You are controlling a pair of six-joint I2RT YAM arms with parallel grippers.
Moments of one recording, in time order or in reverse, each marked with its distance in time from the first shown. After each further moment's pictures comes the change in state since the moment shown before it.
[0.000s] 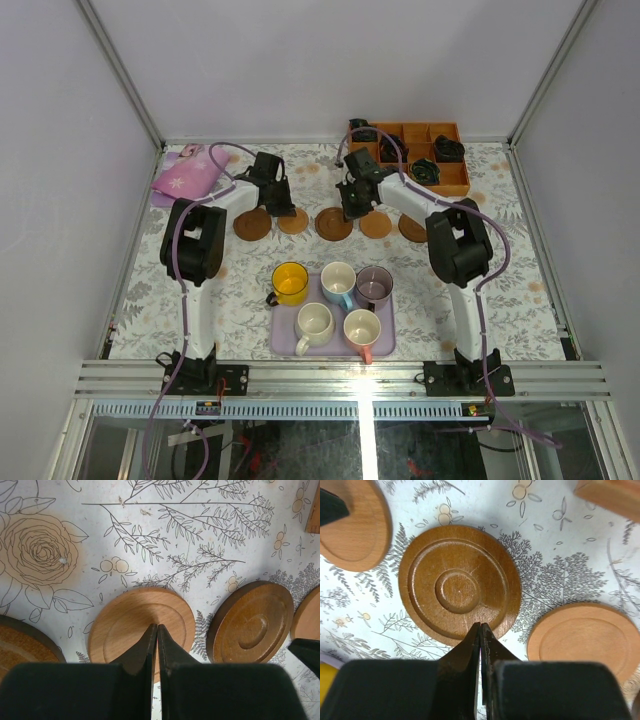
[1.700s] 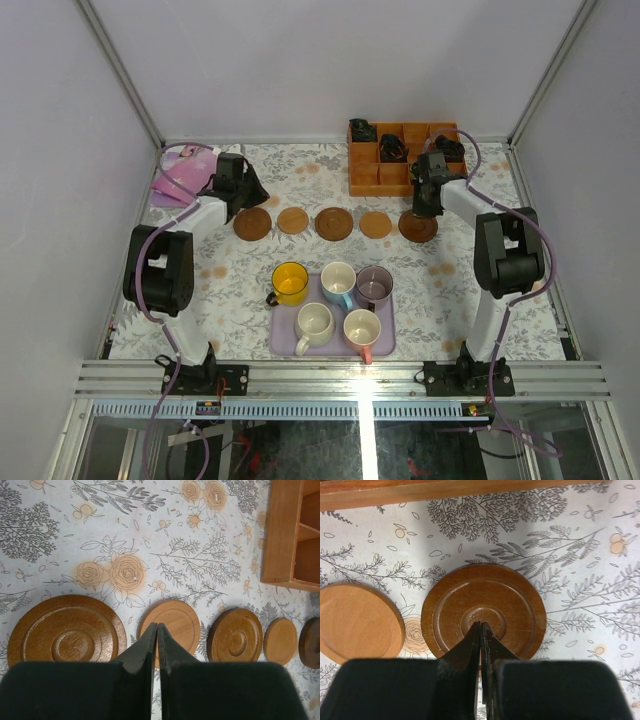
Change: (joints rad) left arm 0.112 -0.326 -0.313 0.288 -0.098 -0.043; right arm -0.326 -0.277 -0.377 0.127 0.278 0.039
